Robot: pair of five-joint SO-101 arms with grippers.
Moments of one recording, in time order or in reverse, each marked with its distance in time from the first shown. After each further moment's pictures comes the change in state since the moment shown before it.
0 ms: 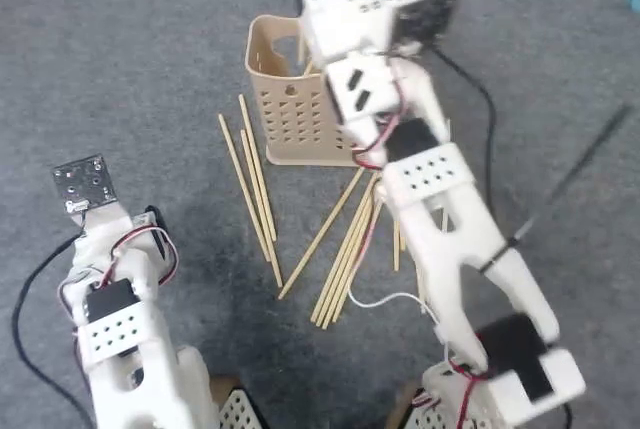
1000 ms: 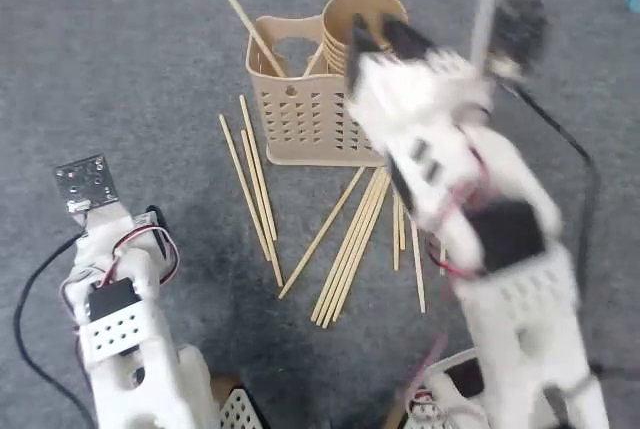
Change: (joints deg) left arm 0.0 0.0 0.0 0.0 0.0; right arm 3.6 -35.7 -0.1 70.3 -16.9
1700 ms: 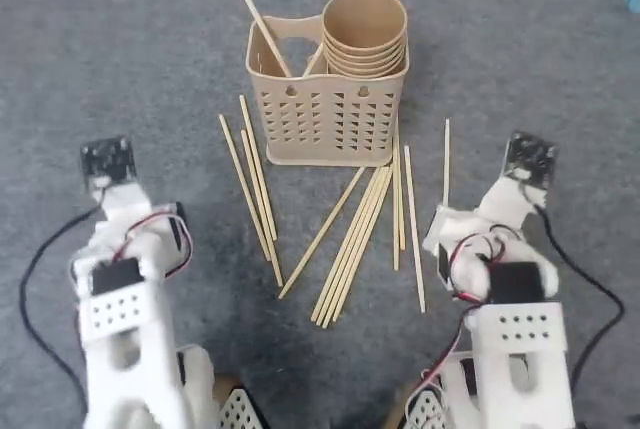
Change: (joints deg) left arm 7.2 7.9 -10.5 10.0 0.0; right arm 17.8 -17.7 50.9 11.0 -0.7
